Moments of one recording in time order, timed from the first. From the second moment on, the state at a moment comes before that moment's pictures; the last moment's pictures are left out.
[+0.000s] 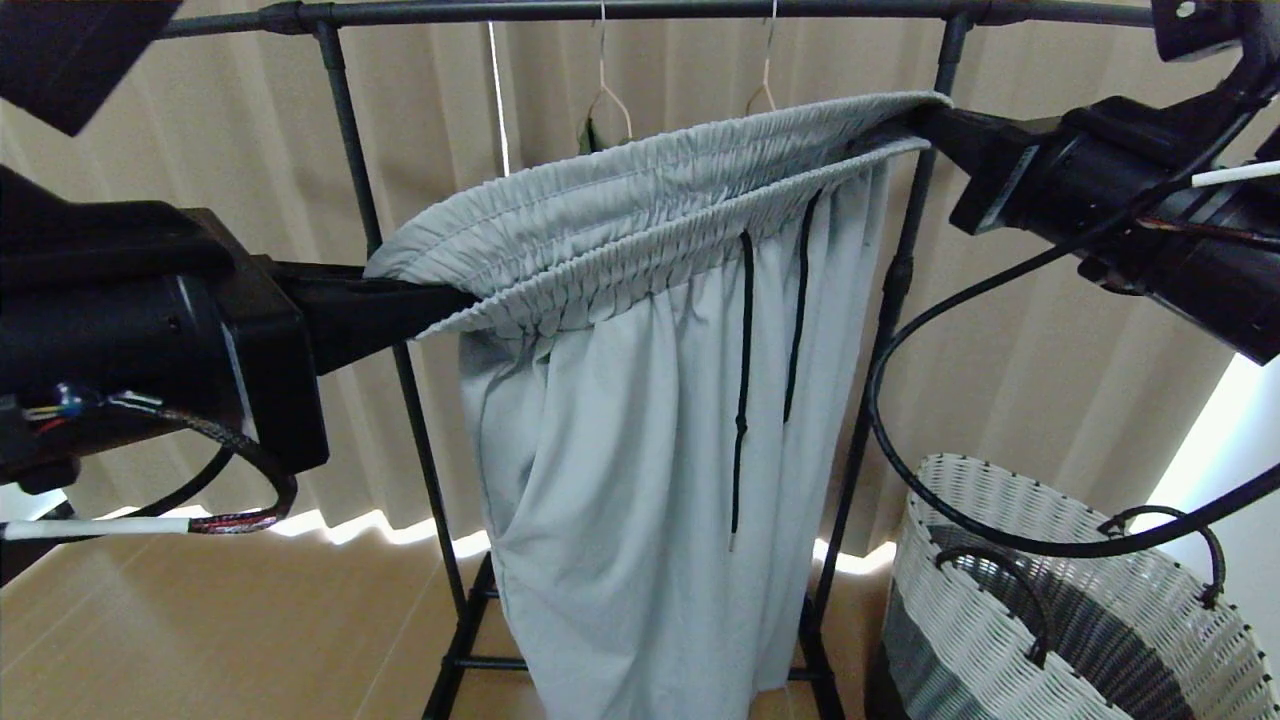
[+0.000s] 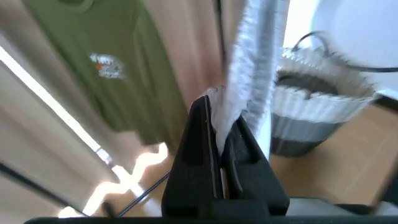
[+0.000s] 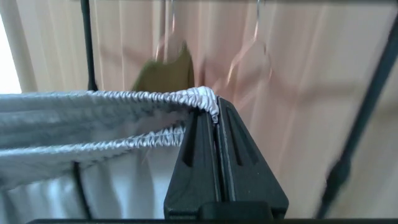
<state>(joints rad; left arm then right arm) -0.66 1.23 -1.04 -0.04 -0.07 0.16 0.42 1.57 -1.08 -0.74 0.03 0.02</state>
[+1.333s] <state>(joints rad) -0.56 1.46 -1.13 -0.31 0.19 0.27 0.42 1.25 -0.93 -0.37 0.02 0.01</state>
